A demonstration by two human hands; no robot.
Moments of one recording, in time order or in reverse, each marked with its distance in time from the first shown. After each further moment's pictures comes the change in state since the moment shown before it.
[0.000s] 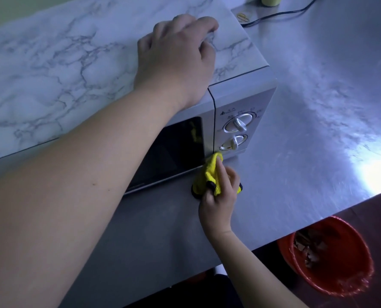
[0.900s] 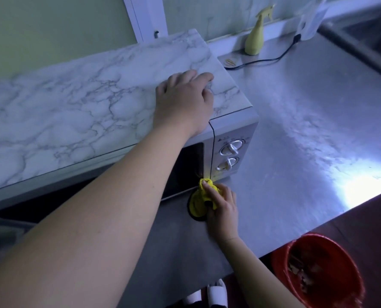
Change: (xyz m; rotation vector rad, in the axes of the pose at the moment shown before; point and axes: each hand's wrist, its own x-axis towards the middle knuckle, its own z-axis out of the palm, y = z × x) left_hand -0.002 0.000 0.000 -0.017 -0.003 -0.017; right_hand 0.013 0.036 -0.020 -0.447 -0.251 -0.212
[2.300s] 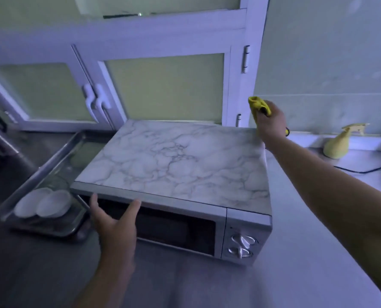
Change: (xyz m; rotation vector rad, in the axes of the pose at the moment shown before) left_hand -0.159 -0.010 -0.058 -0.735 0.955 -1.192; right_hand 0.391 -0.194 -0.107 0.476 -0.172 -0.206
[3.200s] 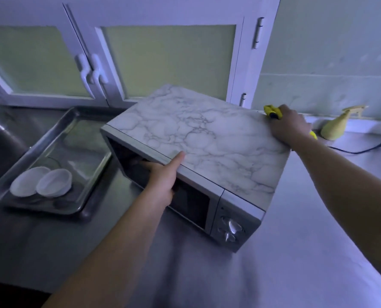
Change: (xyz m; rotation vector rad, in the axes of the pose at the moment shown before) left_hand 0.058 -0.012 0.067 -0.198 -0.457 -0.441; right_hand -0.029 0.033 -0.018 -0.922 -0.130 0.026
